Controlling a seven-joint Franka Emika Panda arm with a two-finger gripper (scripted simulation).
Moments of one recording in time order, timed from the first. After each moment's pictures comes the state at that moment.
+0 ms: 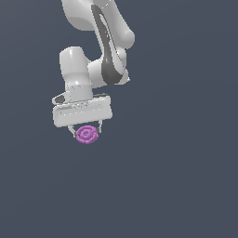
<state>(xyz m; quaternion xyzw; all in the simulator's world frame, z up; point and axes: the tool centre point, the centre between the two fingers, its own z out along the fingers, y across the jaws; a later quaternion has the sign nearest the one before) 0.066 -0.115 0.230 -0.92 -0.08 -0.37 0.05</state>
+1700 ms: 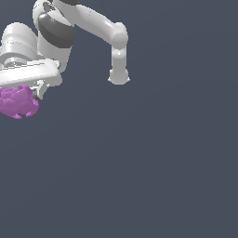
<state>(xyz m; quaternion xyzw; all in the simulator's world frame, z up) 0.089 -0.236 0.410 -0.76 -0.13 -0.63 0.11</state>
